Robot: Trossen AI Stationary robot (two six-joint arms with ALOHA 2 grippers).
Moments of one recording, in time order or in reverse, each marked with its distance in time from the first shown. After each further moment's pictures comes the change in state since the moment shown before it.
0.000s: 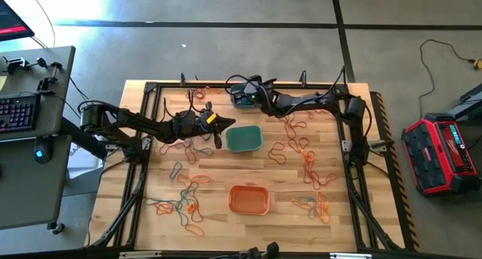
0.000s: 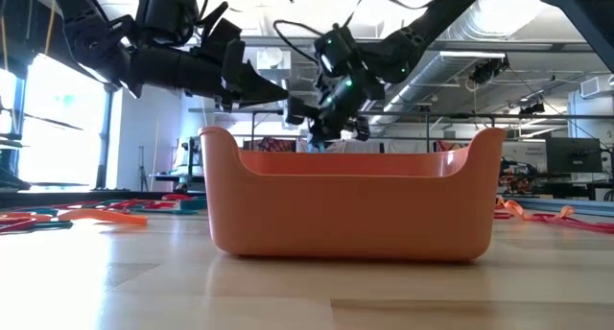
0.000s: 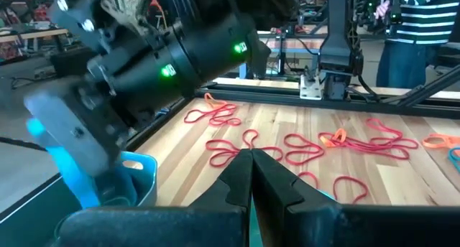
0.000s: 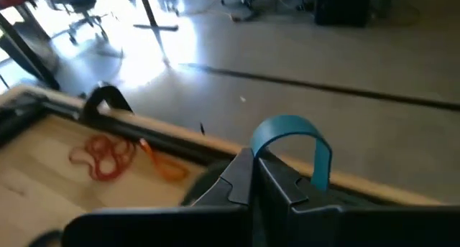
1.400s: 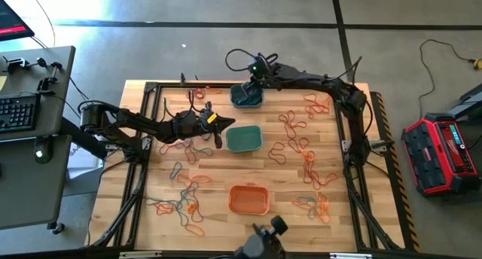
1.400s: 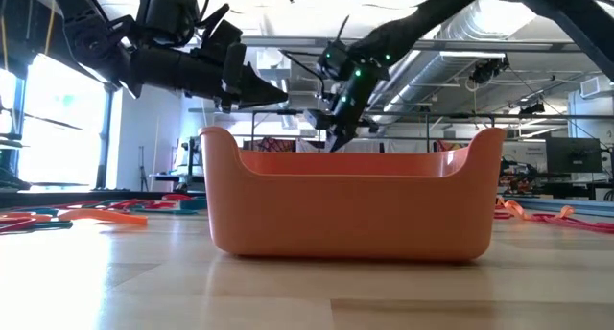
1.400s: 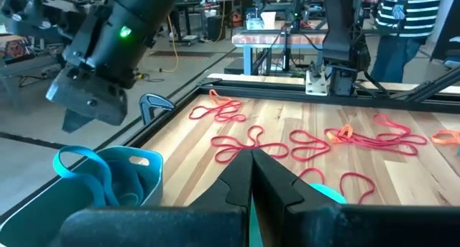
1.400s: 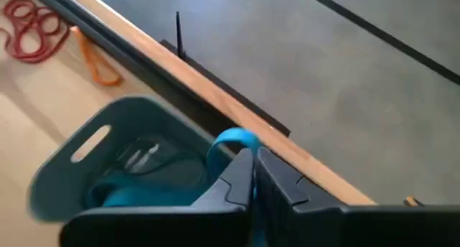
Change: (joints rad) left arm 0.000 0.000 0.001 -0.014 -0.017 0.010; right arm -0.205 0.039 0.323 -0.643 -0.348 -0.262
